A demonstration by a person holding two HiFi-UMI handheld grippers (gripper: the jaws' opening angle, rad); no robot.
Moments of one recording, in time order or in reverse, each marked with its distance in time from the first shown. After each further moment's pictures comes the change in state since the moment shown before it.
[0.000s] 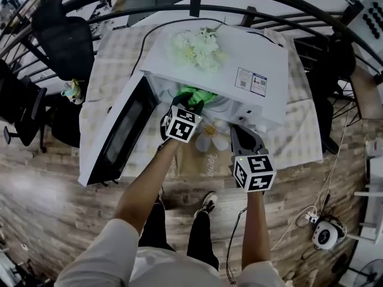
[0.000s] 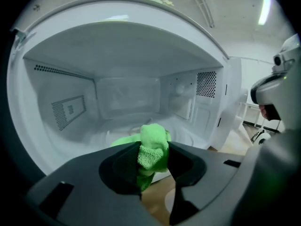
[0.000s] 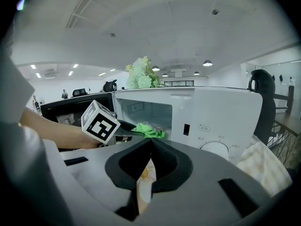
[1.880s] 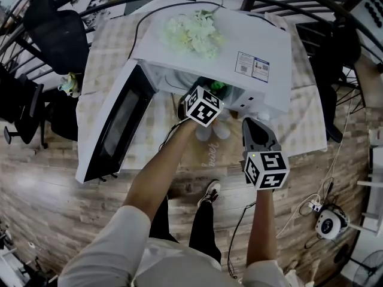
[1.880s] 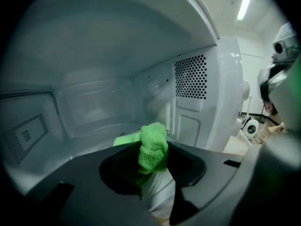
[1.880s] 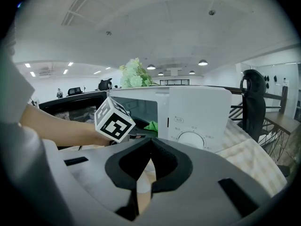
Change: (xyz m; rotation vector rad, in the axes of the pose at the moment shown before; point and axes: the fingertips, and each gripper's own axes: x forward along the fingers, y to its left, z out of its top) left arm 0.054 -0.064 0.034 0.186 -0.024 -0.151; right arm -0.018 -0.025 -0.015 0.019 0.024 -0.053
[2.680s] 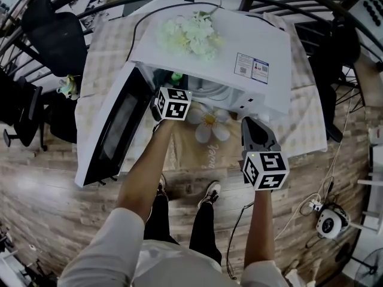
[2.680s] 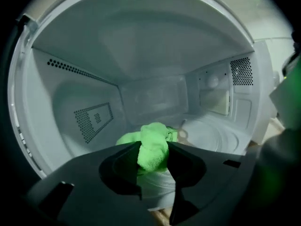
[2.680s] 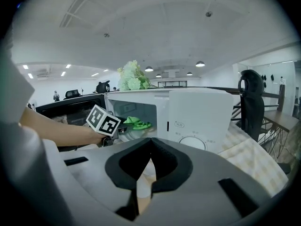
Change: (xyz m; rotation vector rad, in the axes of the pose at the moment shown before) left arm -0.058 0.130 -0.052 -0.123 -0.003 0.436; right arm 0.004 -0.001 0.008 0.024 -0.025 -0.018
